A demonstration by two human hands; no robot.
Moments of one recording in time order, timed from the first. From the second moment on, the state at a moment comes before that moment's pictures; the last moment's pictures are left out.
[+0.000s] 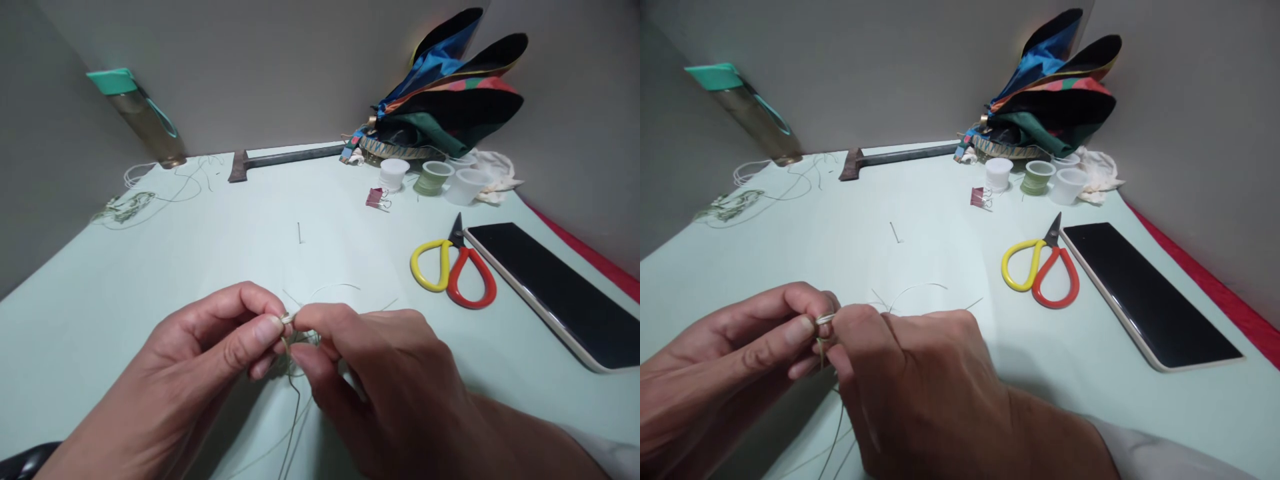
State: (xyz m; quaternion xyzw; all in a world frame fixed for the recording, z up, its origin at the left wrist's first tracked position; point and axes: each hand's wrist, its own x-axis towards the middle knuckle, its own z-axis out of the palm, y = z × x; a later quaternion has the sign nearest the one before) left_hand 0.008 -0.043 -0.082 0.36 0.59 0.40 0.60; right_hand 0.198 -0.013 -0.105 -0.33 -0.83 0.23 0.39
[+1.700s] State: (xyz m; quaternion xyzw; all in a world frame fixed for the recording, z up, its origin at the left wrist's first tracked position) left_hand 0.005 -0.045 -0.083 0.40 0.64 0.35 0.56; right_hand 0.196 -0.025 -0.077 -0.37 -0.86 0.19 0.31
